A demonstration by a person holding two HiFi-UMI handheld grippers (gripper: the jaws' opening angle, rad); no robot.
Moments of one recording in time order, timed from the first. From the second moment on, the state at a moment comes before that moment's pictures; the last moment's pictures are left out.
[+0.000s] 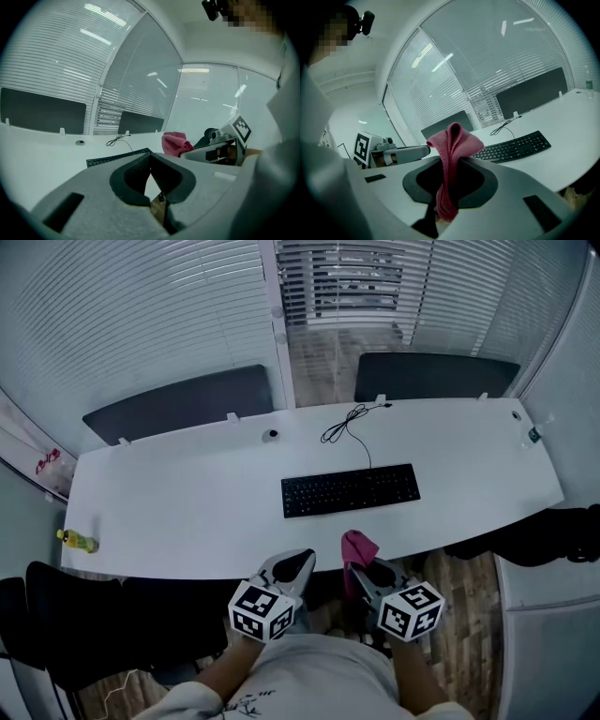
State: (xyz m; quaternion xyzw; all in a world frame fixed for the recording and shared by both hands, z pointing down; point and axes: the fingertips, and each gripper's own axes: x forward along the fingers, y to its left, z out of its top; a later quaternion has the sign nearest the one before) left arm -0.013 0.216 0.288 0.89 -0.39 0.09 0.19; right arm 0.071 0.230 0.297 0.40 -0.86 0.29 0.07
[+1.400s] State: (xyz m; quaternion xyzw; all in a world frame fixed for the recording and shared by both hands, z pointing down) left arm -0.103 0.054 0.298 0.90 -0.38 0.10 0.21; right arm -0.020 0.065 0.296 0.41 -0.85 0.30 0.09
